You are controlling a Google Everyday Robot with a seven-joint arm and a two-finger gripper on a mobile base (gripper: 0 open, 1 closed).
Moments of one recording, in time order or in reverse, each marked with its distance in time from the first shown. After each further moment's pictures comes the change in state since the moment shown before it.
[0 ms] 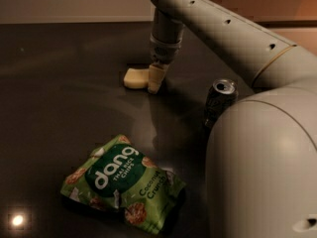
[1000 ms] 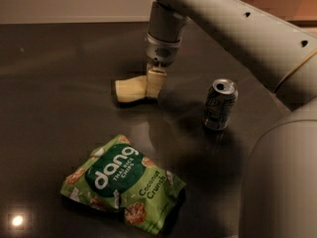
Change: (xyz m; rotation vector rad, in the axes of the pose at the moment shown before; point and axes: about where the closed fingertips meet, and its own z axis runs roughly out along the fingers) arm 0.001 0.069 -0.031 -0.084 -0.035 -0.265
